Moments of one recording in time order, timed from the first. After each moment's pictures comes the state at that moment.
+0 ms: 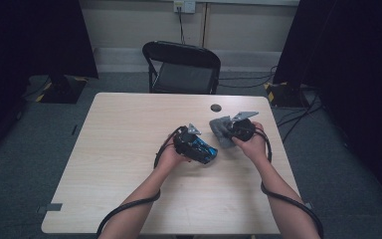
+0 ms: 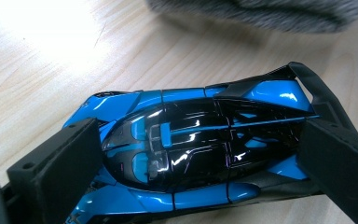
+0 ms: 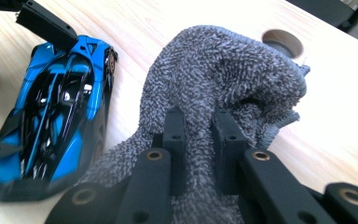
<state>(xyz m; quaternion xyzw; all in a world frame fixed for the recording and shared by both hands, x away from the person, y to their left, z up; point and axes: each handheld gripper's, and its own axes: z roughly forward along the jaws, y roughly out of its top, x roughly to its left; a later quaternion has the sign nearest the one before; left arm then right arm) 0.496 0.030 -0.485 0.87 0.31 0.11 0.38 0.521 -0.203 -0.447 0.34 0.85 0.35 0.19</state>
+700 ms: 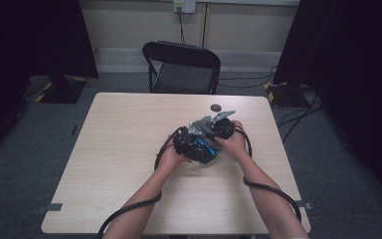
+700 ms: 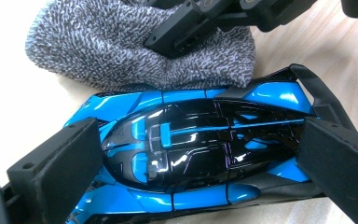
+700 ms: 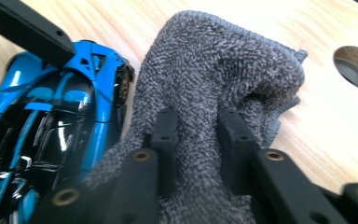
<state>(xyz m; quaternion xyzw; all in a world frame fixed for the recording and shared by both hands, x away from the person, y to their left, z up) 0.494 0.030 -0.486 0.86 0.32 0.11 0.38 0.551 -0.153 -0.481 0.30 0.87 0.34 0.17</state>
